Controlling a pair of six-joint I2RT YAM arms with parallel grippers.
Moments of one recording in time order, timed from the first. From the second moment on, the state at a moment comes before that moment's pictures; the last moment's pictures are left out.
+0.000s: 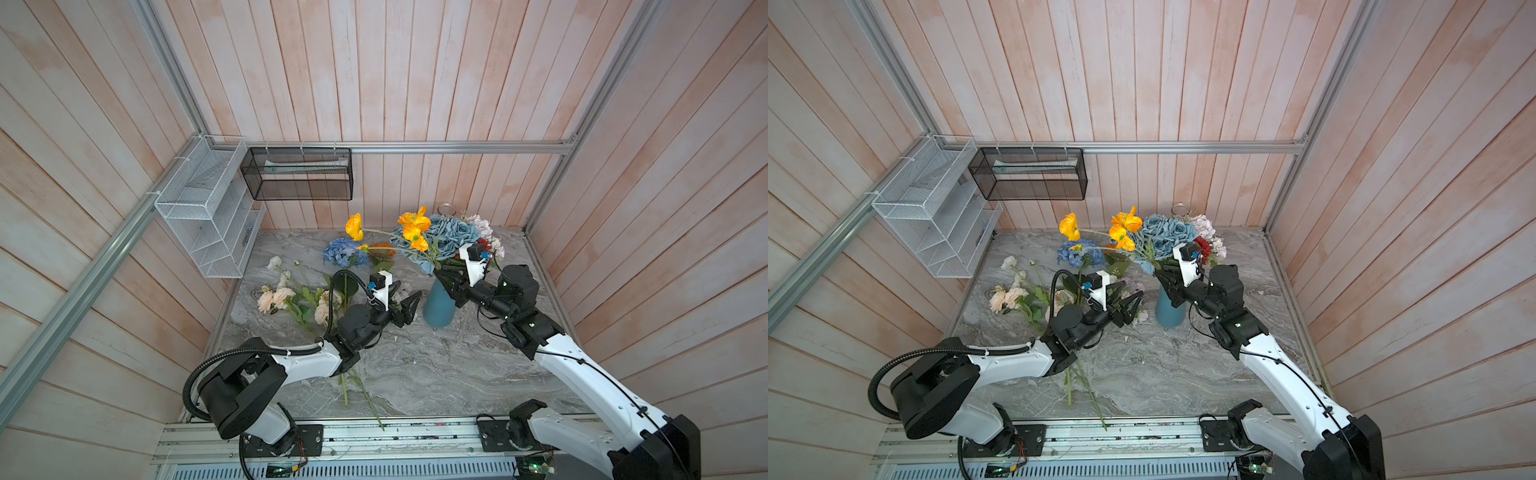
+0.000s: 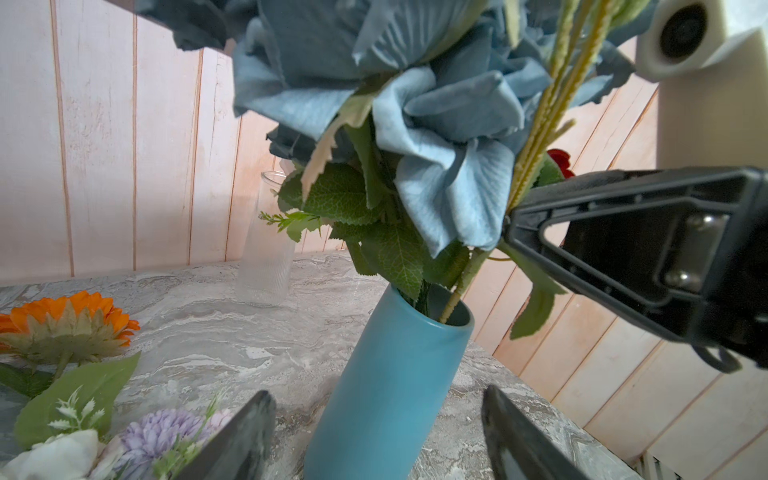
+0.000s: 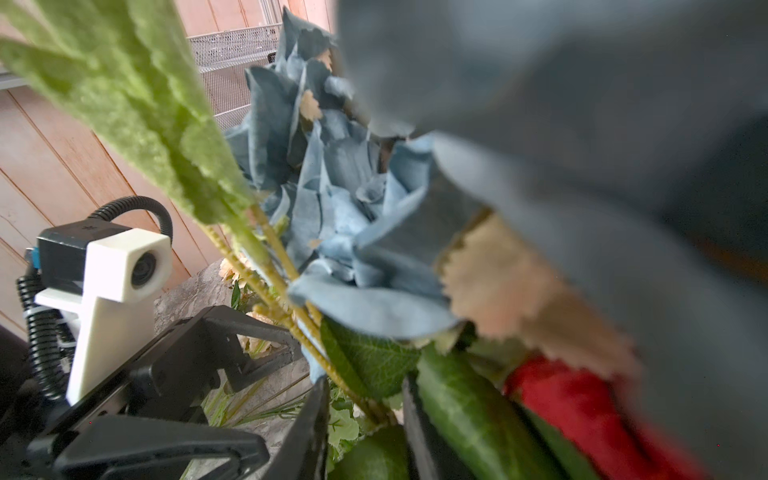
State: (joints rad) left arm -0.83 1.52 0.62 0.98 -0.04 -0.32; right arm 0.46 1.05 0.81 0.08 -0.36 0.10
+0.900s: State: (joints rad) left arm -0.83 1.51 0.62 0.98 -0.06 -0.33; right arm 0.46 1.05 0.75 0.09 -0.28 0.05
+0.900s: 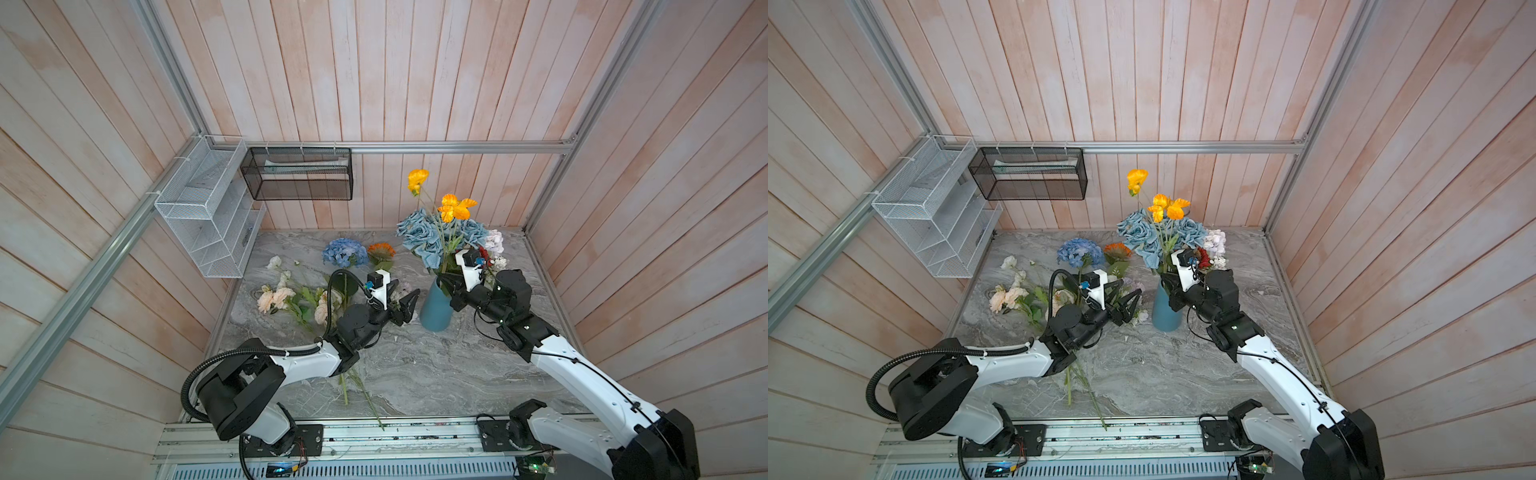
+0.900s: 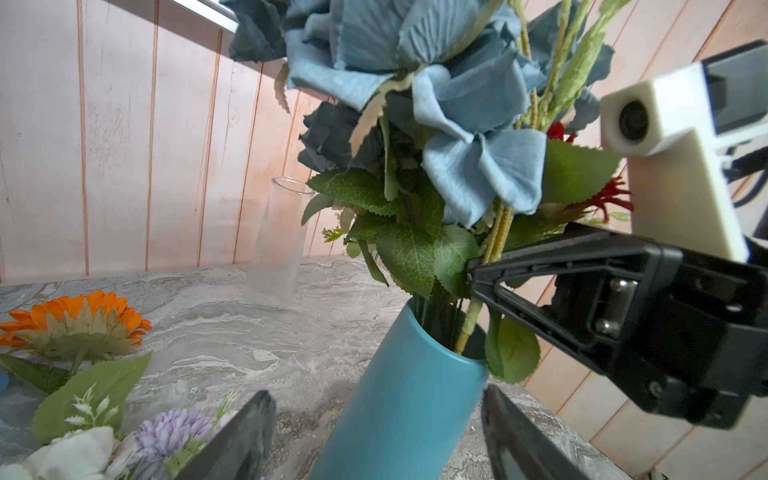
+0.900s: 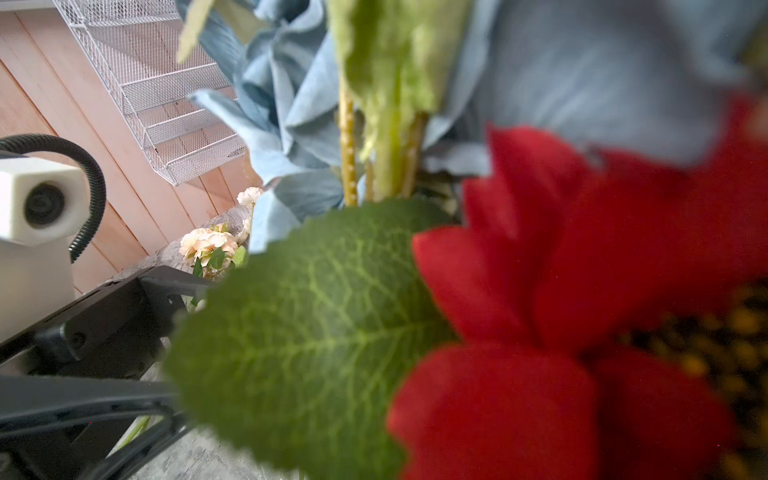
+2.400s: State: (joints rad) left arm -0.83 1.47 0.58 0.99 -0.09 -0.34; right arm 0.47 1.02 0.78 0.08 -0.30 0.11
